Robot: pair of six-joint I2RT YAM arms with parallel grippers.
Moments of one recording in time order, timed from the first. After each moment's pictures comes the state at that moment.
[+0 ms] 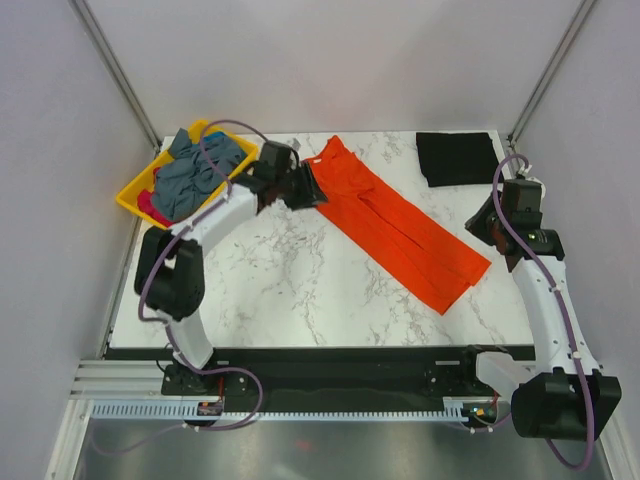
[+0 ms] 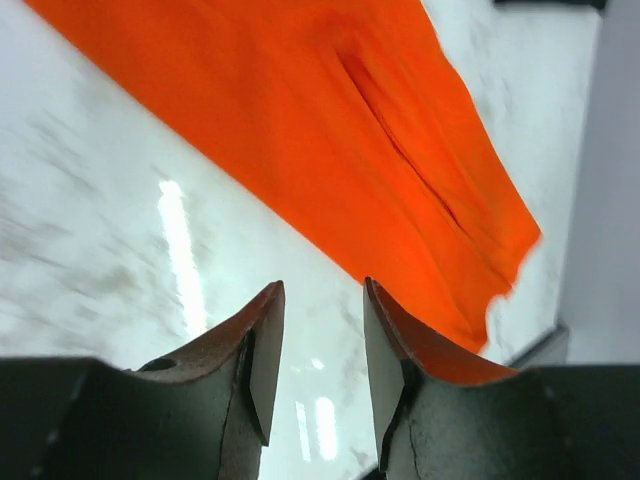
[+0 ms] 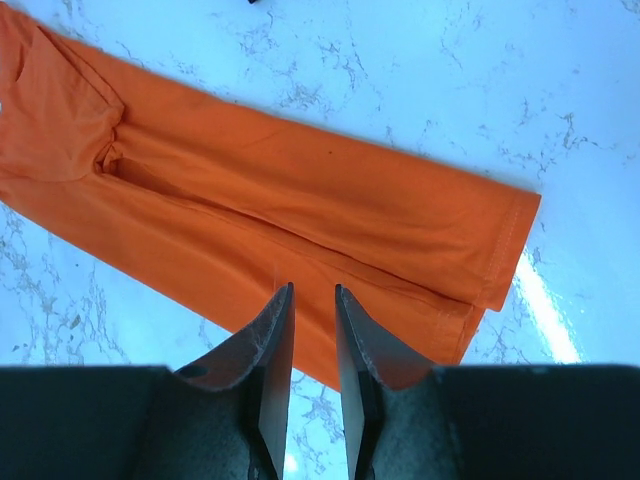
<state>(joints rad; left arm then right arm) -0.40 1.86 1.51 -0.41 0.26 -0.64 -0.08 1.07 1.00 -0.64 0.03 0.55</state>
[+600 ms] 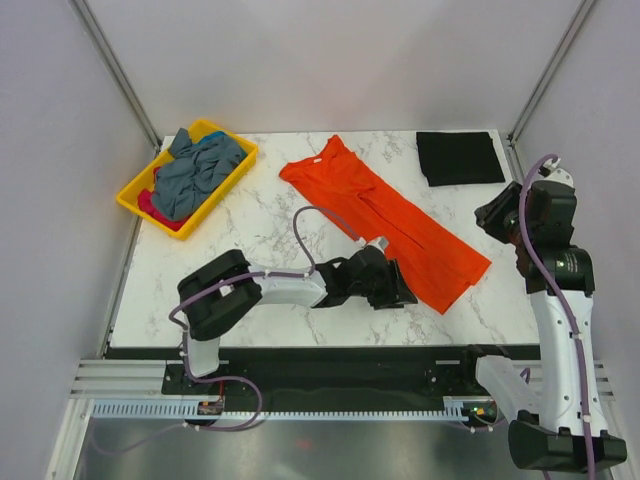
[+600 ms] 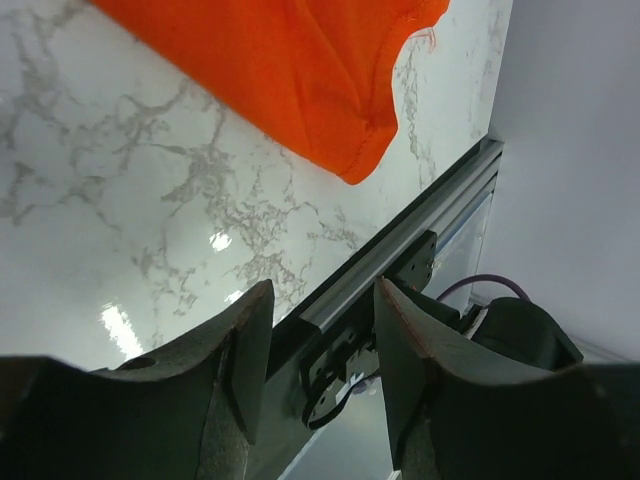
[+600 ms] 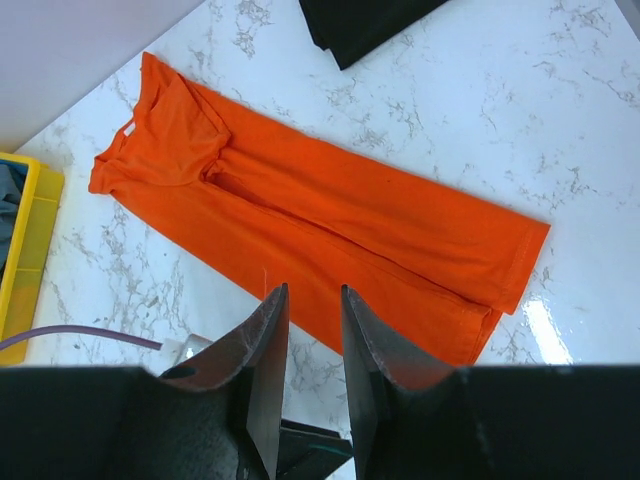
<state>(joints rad) -1.09 1.87 1.06 0.19 0.15 -1.21 -0.08 0.90 1.17 -0.79 -0.03 0.52</state>
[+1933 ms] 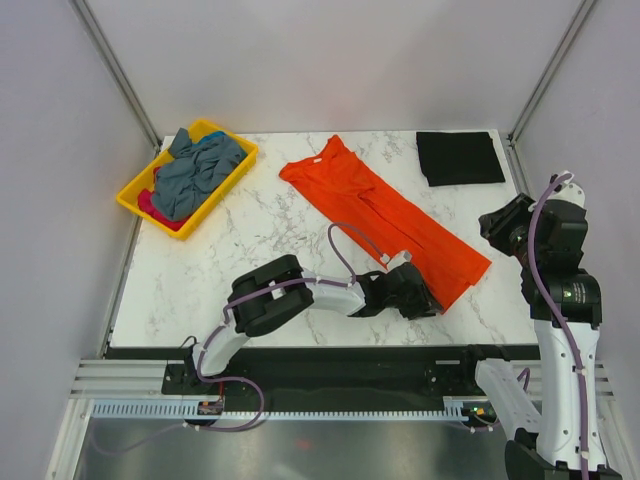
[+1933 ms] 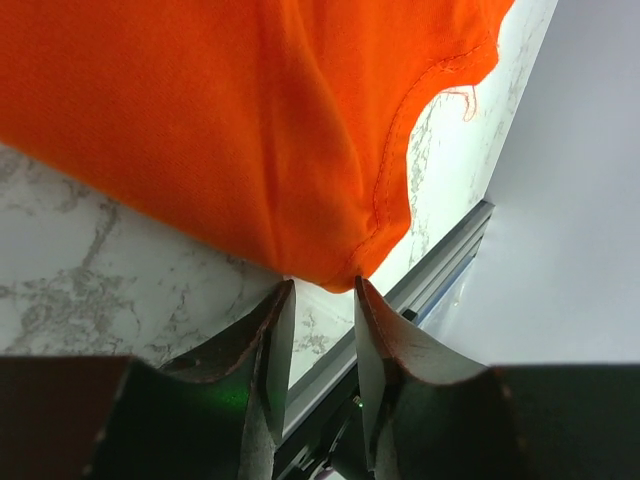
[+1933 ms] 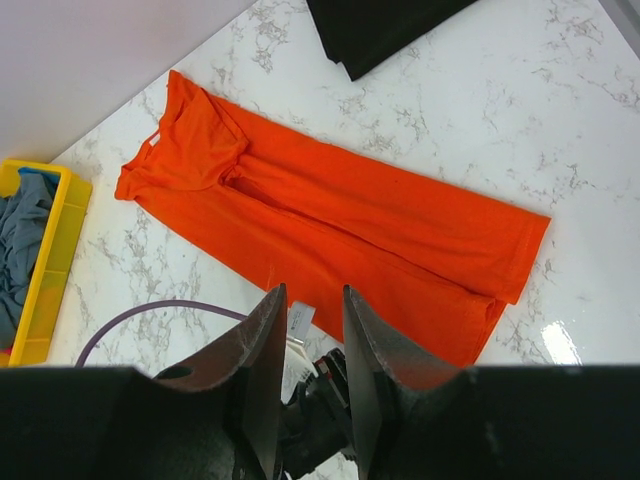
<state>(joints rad) -1.21 2.20 1.35 0.23 0.03 -1.43 -0.08 0.76 1.15 -0.83 -0.03 0.54</state>
